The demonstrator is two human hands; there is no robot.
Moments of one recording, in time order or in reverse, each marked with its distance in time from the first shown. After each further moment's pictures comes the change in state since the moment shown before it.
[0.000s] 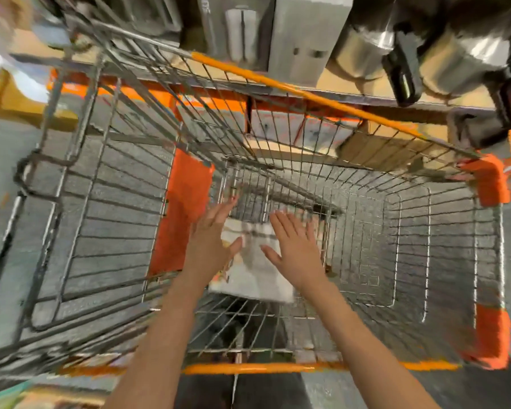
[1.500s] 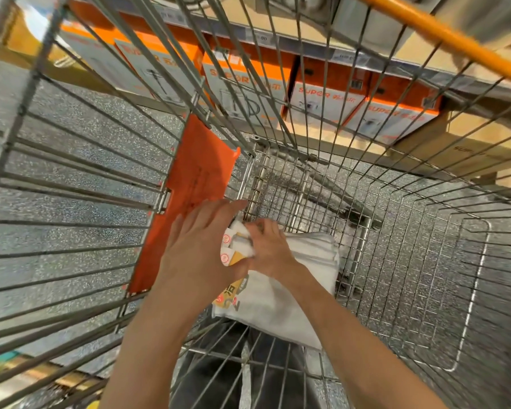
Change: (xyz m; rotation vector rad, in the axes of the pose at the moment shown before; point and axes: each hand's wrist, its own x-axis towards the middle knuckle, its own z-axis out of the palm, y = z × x) left_hand 0.021 -0.028 -0.005 0.164 -0.055 -0.175; right_hand 0.137 -0.019 0.166 0.195 -0.378 -0.153
